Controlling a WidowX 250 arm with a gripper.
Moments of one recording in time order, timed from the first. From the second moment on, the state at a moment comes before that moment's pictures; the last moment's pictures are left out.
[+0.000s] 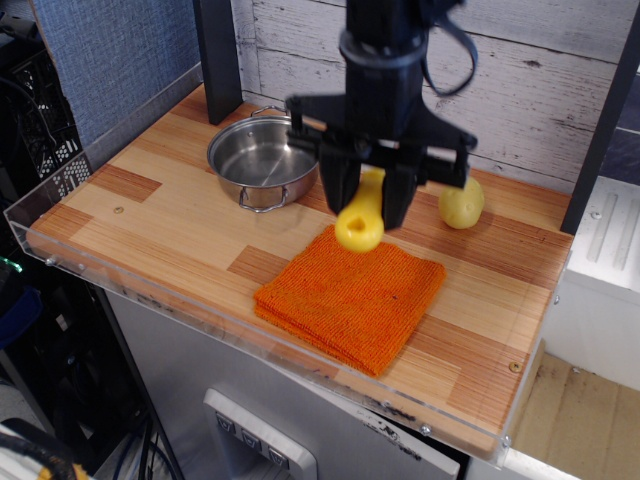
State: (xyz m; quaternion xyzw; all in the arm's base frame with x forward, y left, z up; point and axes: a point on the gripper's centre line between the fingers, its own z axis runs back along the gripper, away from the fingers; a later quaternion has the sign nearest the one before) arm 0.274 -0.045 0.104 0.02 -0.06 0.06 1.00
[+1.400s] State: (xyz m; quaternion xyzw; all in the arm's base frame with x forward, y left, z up) arm 0.253 -0.038 0.030 -0.03 0.05 -0.02 1.00
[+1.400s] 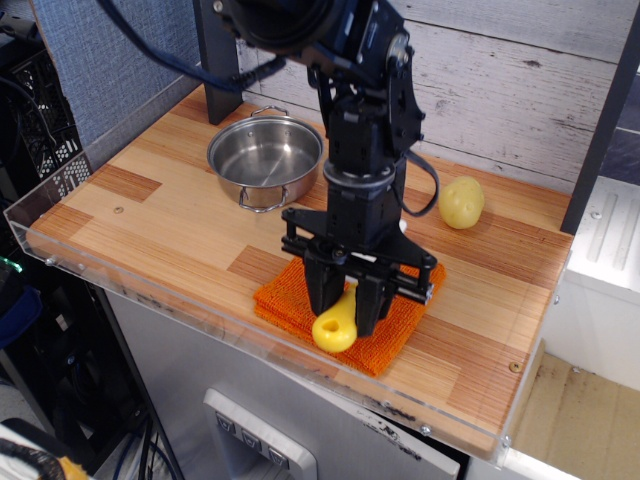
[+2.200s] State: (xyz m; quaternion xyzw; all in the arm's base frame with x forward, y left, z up) arm 0.272 -0.018 0.103 -0.02 -0.02 -0.02 1.00
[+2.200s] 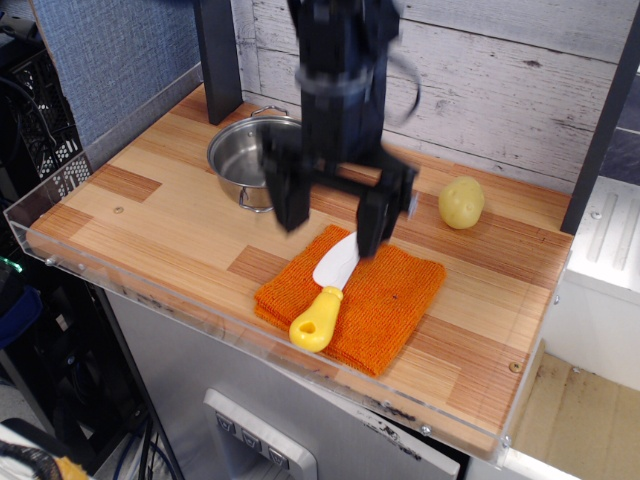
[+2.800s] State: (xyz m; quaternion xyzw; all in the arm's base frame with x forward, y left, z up) arm 0.267 0.025 0.256 0.00 -0.13 0.03 0.99
